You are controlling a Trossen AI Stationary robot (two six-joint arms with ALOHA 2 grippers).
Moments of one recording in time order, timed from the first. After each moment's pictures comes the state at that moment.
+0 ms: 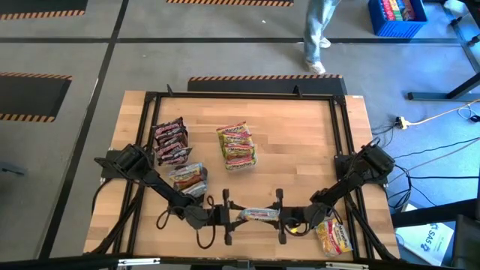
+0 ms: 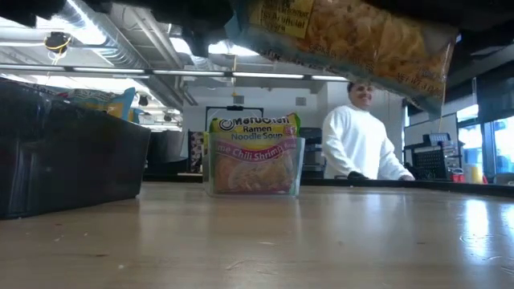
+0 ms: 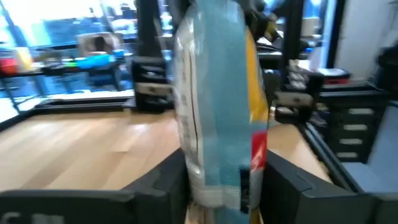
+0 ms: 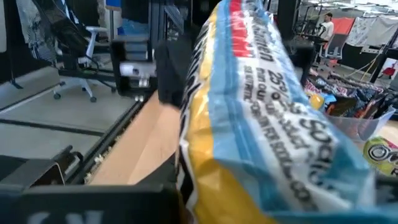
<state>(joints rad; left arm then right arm) -0.63 2.01 0.96 1.02 -0.74 0.03 0.73 1.91 0.67 1.20 0.67 -0.09</state>
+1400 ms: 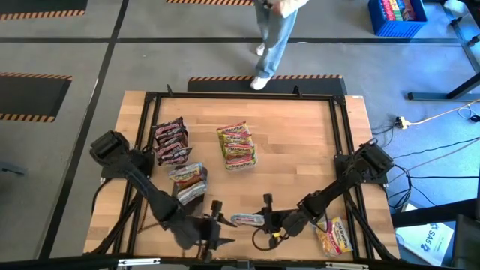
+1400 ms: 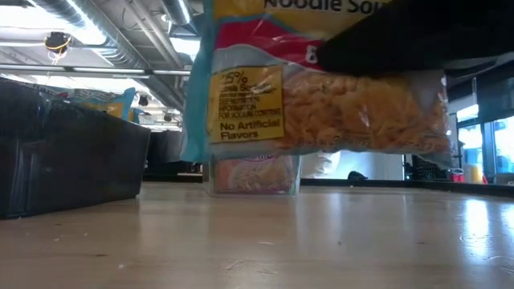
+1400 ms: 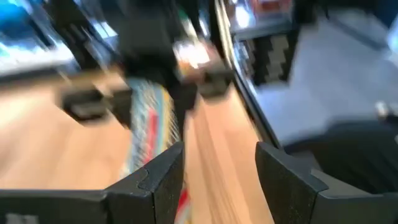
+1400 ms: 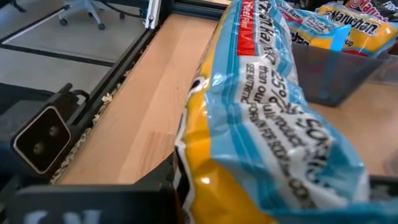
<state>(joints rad) -0.75 1.75 1.12 0.21 -0.61 -0.15 0.67 1.91 0.89 0.60 0.53 0.13</state>
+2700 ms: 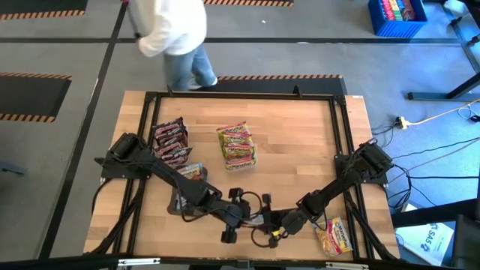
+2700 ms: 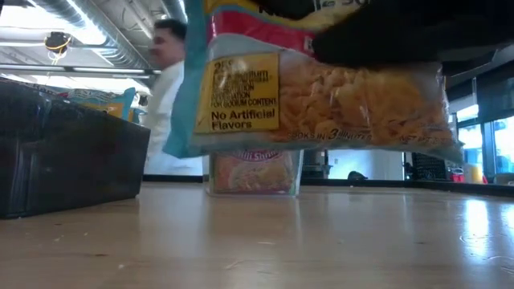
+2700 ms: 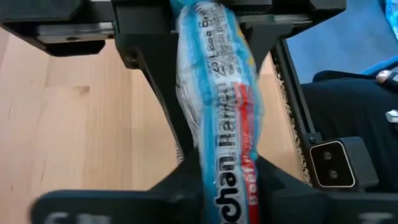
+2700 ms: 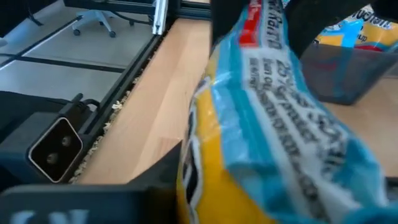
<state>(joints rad) -0.48 1.90 1.42 -0.30 -0.14 -0.38 0.65 1.91 0.89 0.62 0.48 0.16</state>
